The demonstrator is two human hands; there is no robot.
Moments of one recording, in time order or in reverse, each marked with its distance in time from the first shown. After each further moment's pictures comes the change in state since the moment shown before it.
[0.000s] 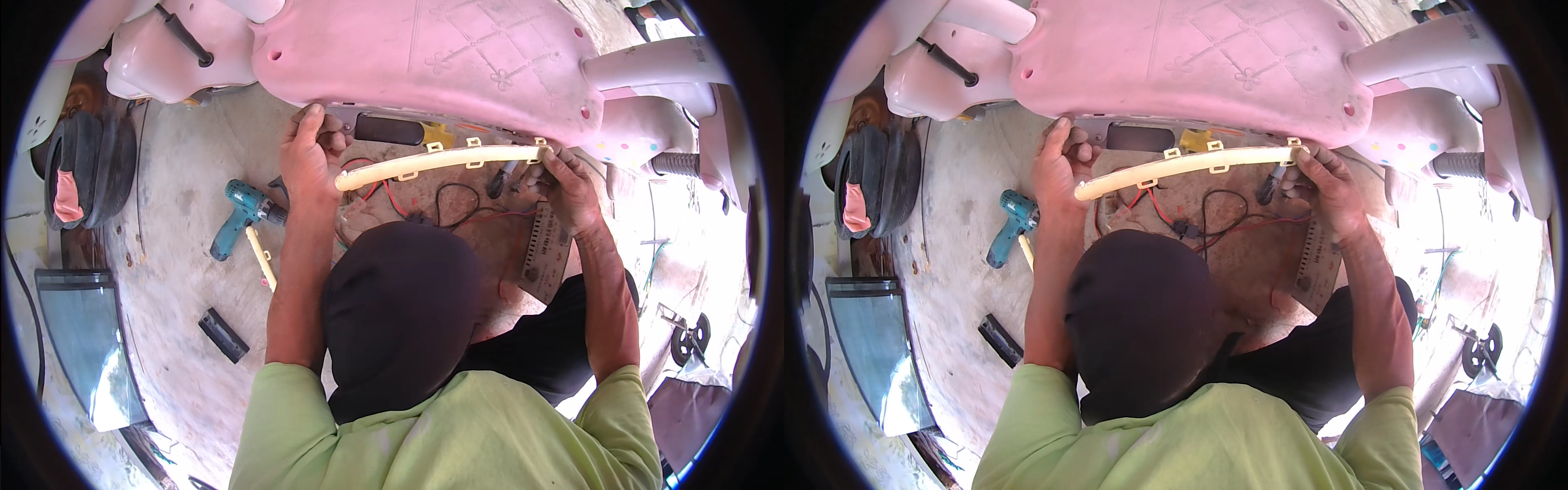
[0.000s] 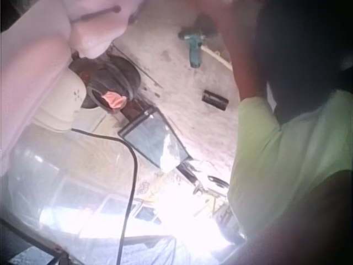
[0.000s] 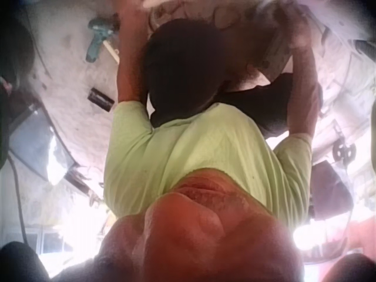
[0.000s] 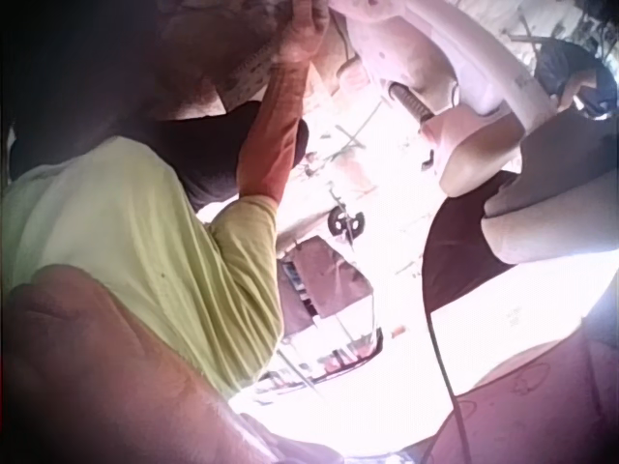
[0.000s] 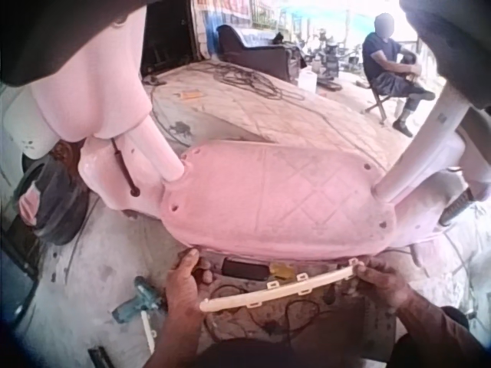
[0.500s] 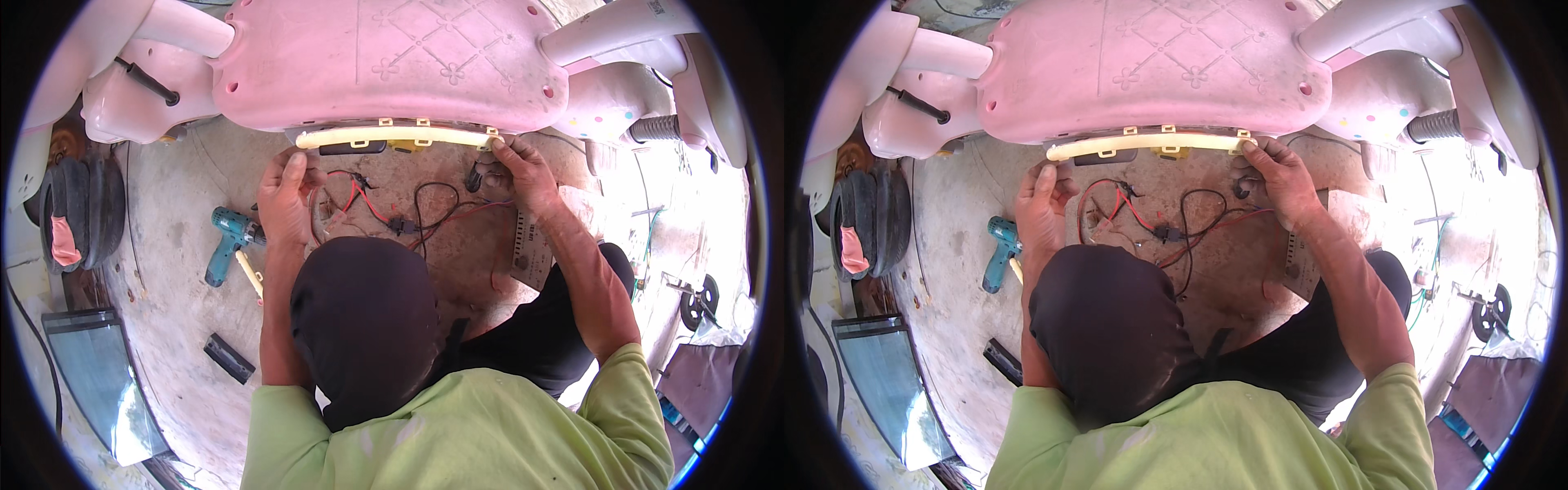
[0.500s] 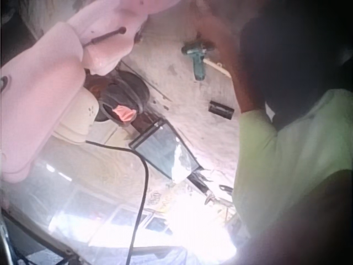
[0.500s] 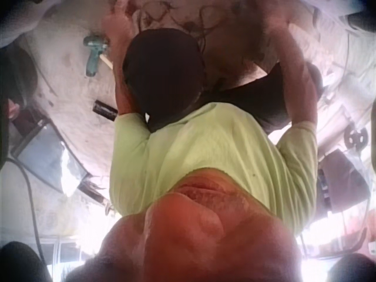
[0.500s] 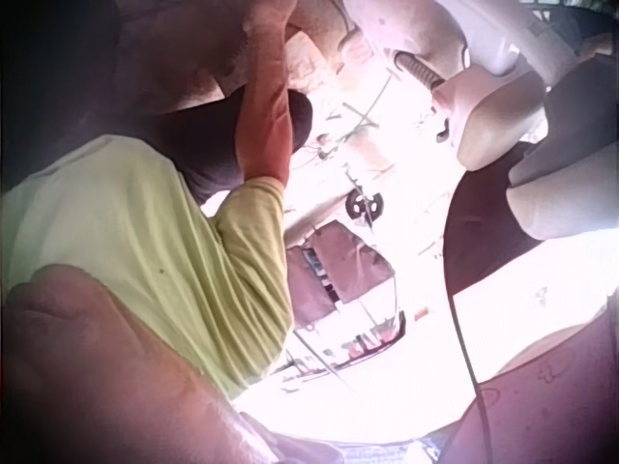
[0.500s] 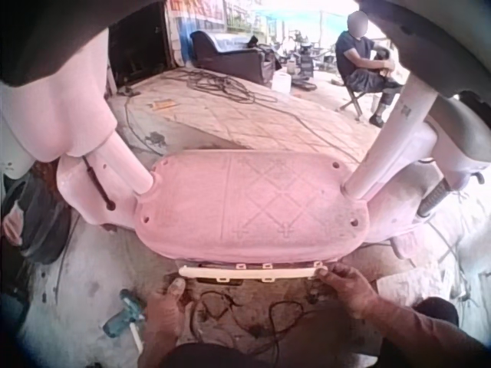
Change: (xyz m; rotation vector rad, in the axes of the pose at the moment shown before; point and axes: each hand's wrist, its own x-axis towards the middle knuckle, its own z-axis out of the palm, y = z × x) left_hand -0.011 -0.016 -0.040 0.248 -0.275 0.047; right_hand 0.007 0.024 0.014 0.030 0.135 0.083
